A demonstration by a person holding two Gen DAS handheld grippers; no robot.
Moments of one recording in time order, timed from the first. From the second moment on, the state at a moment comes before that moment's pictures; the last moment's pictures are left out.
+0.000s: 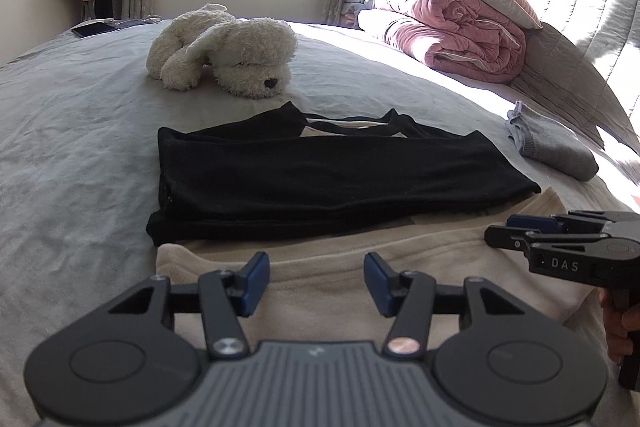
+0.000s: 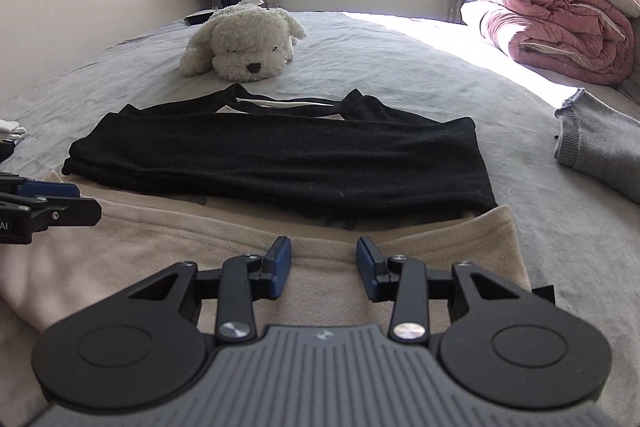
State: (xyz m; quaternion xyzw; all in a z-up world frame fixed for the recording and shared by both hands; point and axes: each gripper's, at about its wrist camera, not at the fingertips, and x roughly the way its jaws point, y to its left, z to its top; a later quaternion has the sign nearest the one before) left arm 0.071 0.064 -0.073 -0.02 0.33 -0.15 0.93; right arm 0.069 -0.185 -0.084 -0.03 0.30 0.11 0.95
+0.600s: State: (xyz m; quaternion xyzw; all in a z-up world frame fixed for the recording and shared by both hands) left arm 0.071 0.067 -0.077 -0.03 0.32 -0.14 0.94; right arm 0.065 -0.181 -0.084 -0.04 0.28 0.09 0.96
